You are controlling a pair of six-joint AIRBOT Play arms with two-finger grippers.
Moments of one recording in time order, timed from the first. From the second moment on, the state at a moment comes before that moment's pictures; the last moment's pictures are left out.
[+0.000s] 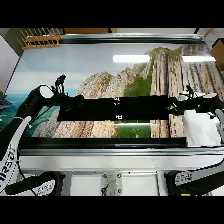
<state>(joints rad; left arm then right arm) -0.13 -1.35 1.05 1.07 -0.97 -1.63 -0.42 -1.73 1.16 -0.76 1.16 1.14</state>
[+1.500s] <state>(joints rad) -0.62 -2.18 1.98 1.06 -0.97 -1.70 0.02 -1.63 2.03 -1.24 1.67 1.51</state>
